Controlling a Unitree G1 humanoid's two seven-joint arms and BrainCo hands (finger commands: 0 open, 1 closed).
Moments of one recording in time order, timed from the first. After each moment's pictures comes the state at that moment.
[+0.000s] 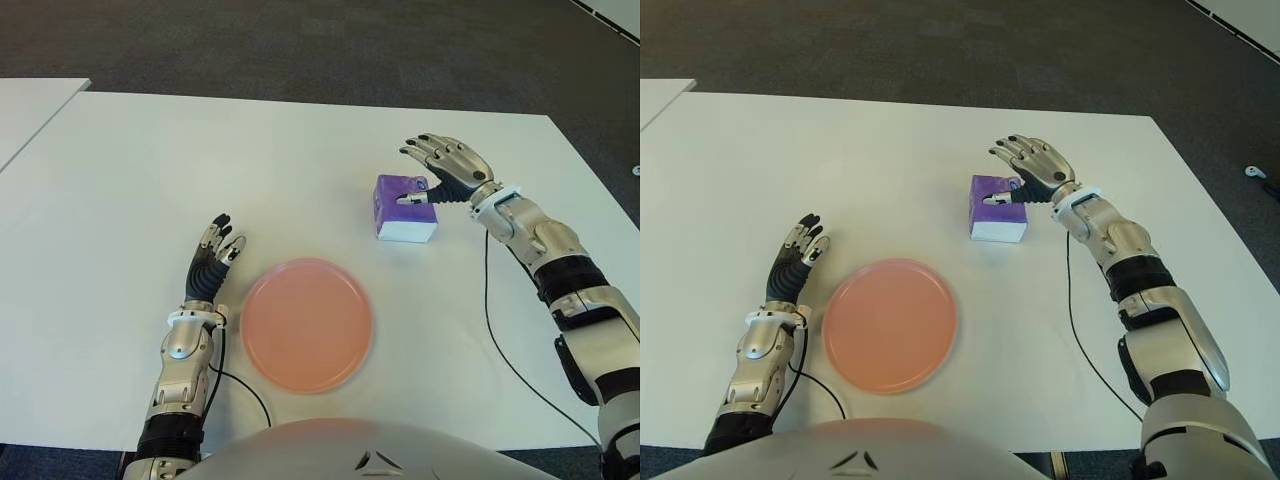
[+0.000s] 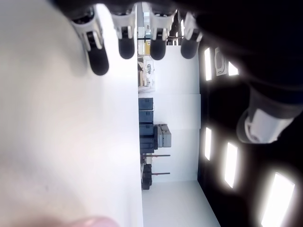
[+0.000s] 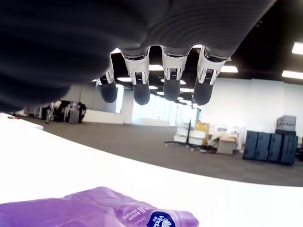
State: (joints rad) left arm 0.16 0.06 0.10 0.18 -0.06 -0.28 -0.07; right arm -0.68 -0.73 0.43 0.65 -0.90 -0.44 -0.24
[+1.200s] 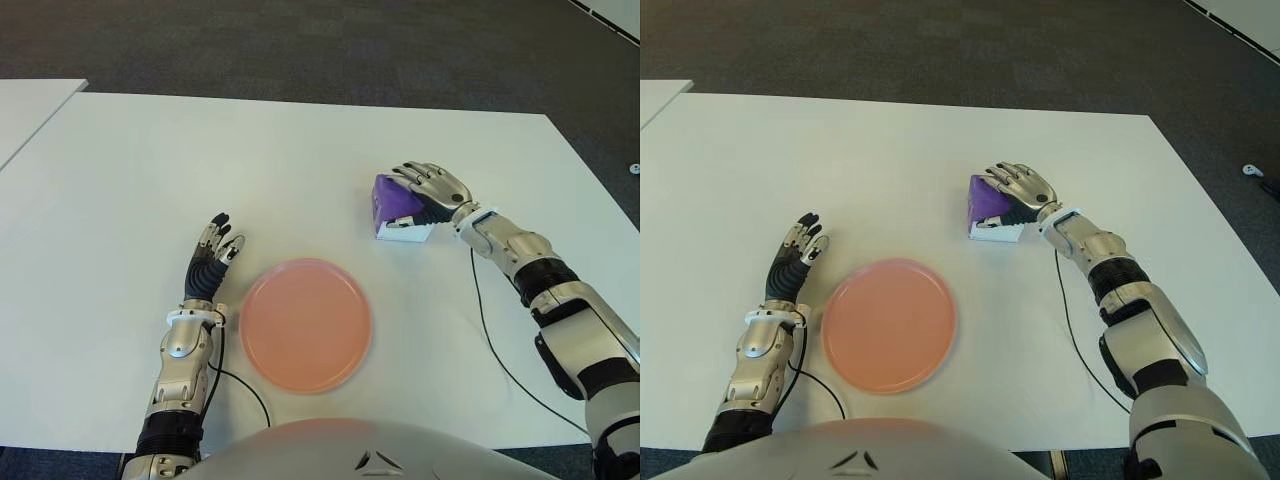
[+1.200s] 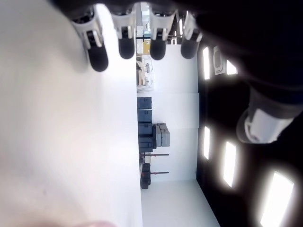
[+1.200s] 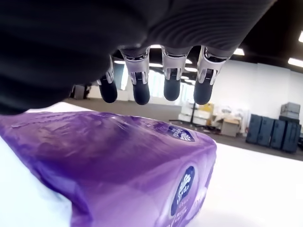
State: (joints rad) left arm 0.15 0.07 0.11 0.20 -0.06 -0.29 -0.07; right arm -0.74 -0.64 0.59 0.90 -1.01 -0.45 -0.40
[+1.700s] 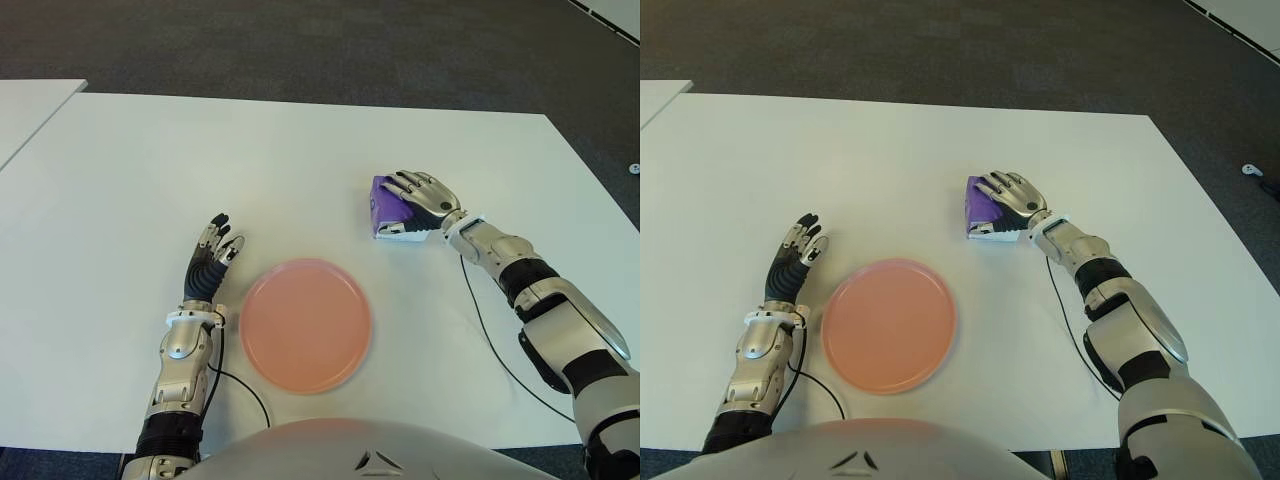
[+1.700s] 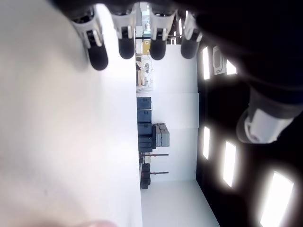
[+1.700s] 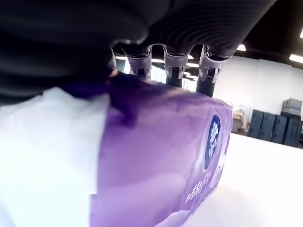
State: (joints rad) left arm 0.15 0.07 0.11 0.20 -0.06 -0.30 -0.07; right arm -0.78 -0.59 0.68 1.03 -1.04 -0.43 -0.49
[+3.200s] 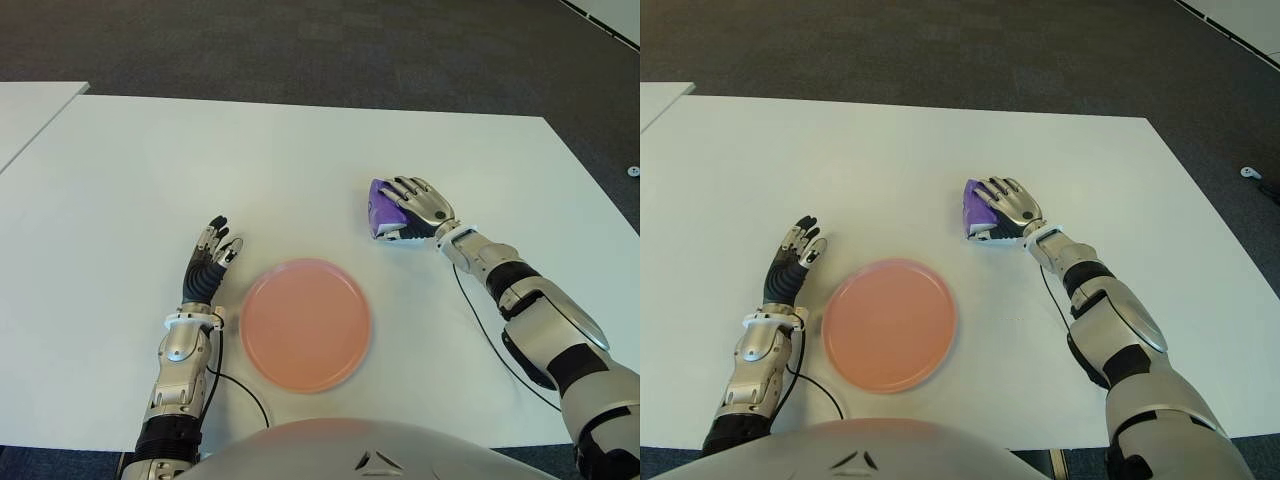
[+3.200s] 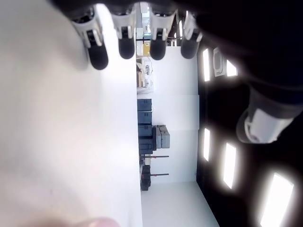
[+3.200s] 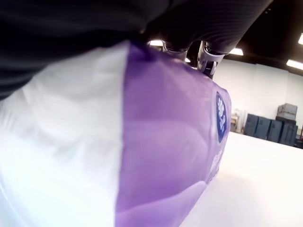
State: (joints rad) left arm 0.17 0.07 0.11 0.19 -0.06 -0.29 -0.07; right arm -0.78 -0.50 0.78 1.21 -1.02 -0.40 -0.60
